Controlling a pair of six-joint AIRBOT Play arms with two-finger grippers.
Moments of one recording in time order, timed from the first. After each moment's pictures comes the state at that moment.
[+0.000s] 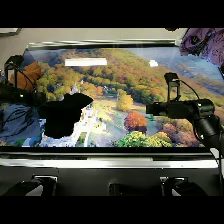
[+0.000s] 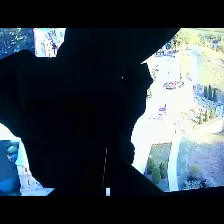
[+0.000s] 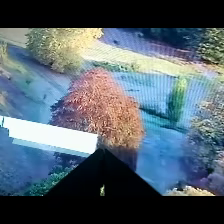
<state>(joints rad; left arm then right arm) -0.08 -1.11 1.35 1.47 -1.37 -1.58 0.23 -1.02 0.98 1.70 -0.95 -1.46</state>
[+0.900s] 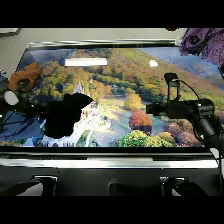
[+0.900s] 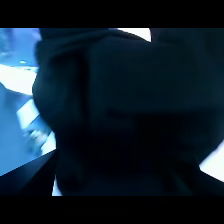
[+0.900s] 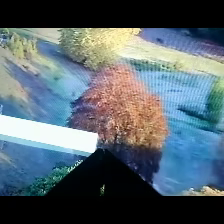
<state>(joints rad) 0.08 -1.27 1.07 1.51 -1.08 -1.66 0.23 -1.02 0.98 1.70 -0.95 -1.46</state>
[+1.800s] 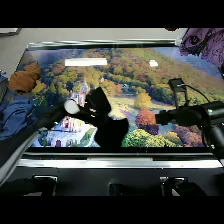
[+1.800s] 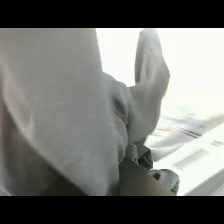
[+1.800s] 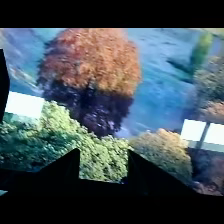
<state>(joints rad) -0.61 -1.49 1.15 0.95 -0.90 -1.71 0.23 -0.90 0.98 1.48 -1.22 -1.49</state>
